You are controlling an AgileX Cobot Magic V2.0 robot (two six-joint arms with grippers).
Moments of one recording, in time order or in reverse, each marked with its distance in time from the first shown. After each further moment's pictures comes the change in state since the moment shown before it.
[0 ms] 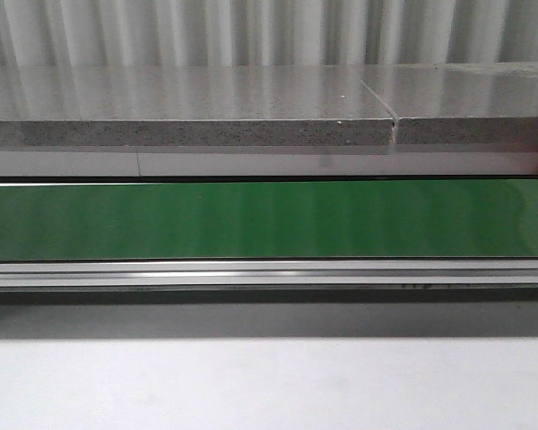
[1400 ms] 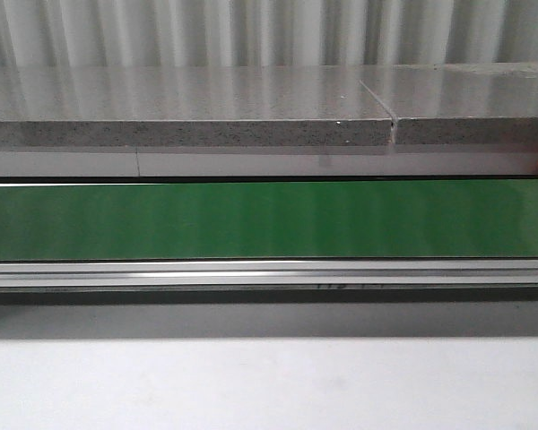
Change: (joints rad) left arm 0.000 0.000 0.000 0.000 0.000 0.001; right arm 0.679 -0.630 0.043 -0.123 0.086 -0.173
